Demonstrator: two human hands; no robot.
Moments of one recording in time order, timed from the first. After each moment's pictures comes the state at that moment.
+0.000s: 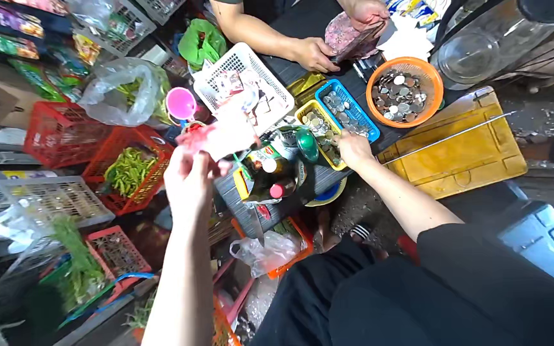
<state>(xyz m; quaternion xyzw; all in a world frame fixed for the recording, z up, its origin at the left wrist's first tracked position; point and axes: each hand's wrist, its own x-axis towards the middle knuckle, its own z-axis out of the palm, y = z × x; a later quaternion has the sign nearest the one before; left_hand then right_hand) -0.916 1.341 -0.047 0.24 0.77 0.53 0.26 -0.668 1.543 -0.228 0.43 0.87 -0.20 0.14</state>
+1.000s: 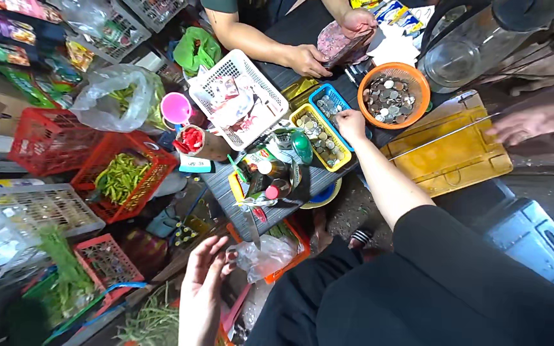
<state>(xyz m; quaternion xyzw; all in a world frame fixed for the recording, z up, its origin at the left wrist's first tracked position) -0.845 1.178 -0.061 0.13 0.75 0.53 0.37 -0.679 1.604 -0.243 0.64 0.62 -0.44 -0.13</state>
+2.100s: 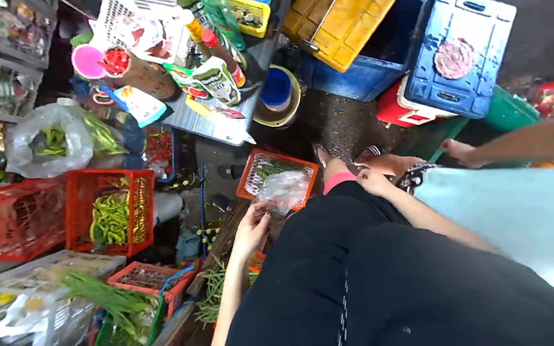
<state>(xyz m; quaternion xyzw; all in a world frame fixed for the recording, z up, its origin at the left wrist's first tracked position) -0.906 0.891 -0.159 0.48 0.65 0.12 0.58 -0.505 0.911 -0.235 0.72 0.45 -0.52 0.05</state>
